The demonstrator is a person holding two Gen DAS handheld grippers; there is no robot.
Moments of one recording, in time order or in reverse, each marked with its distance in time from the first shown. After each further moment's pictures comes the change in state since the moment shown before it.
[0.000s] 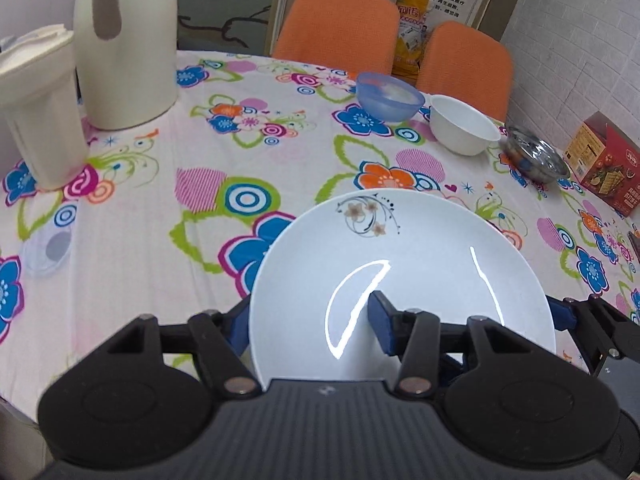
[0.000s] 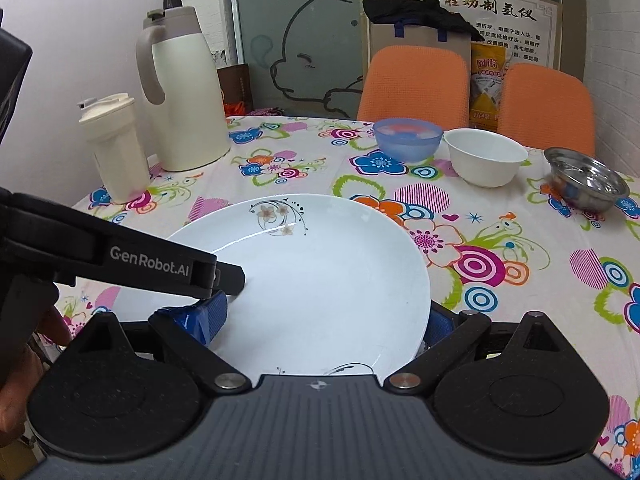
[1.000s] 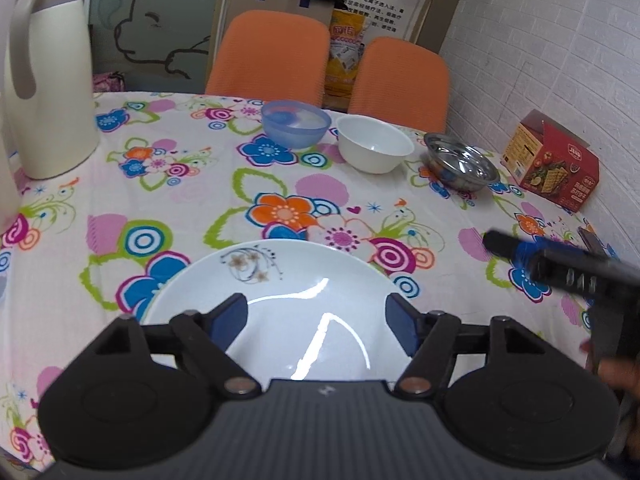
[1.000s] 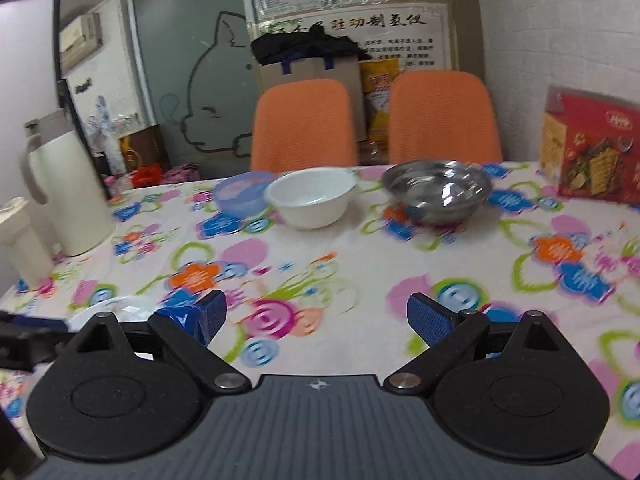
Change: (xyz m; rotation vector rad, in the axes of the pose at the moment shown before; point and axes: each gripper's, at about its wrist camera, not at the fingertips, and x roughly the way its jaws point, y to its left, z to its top) left arm -0.004 -0.077 0.008 0.088 -0.070 -0.126; right arm -0.039 -0.162 0.026 0.171 -0.111 -0.197
